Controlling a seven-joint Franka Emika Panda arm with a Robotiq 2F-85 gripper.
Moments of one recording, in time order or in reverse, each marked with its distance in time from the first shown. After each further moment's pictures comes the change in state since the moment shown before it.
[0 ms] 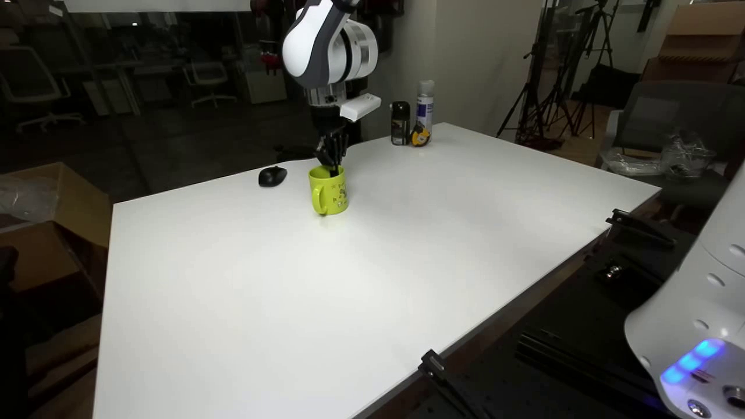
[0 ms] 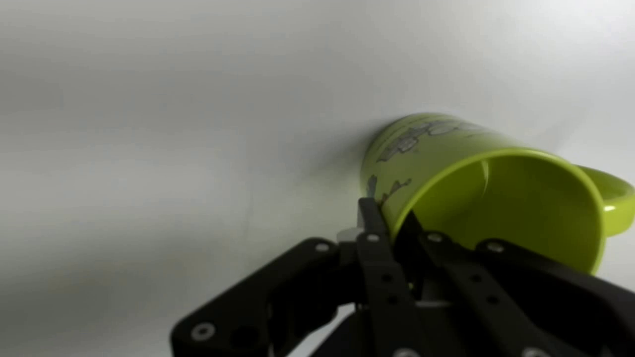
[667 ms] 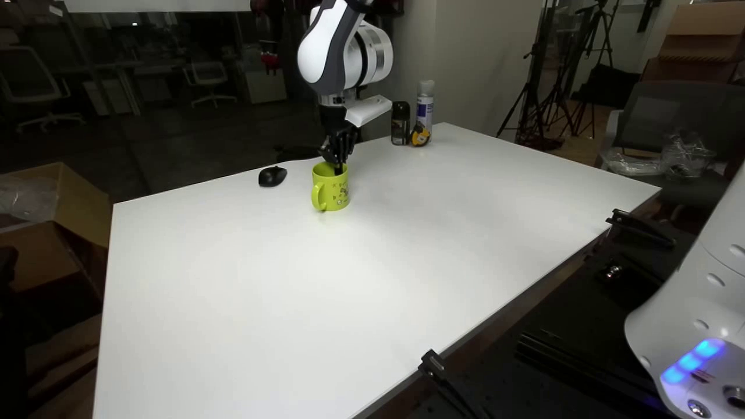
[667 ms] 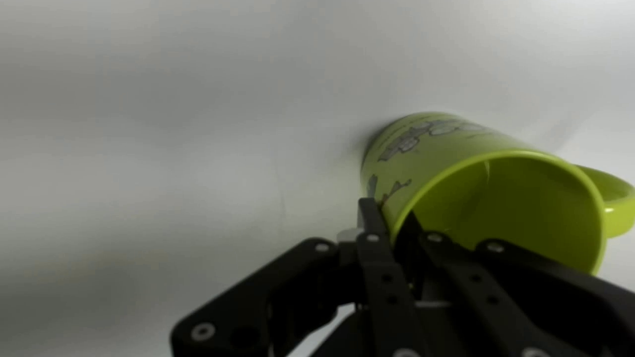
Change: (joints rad) arm 0.003 -0.067 -0.032 -0.144 0.003 0.193 0.128
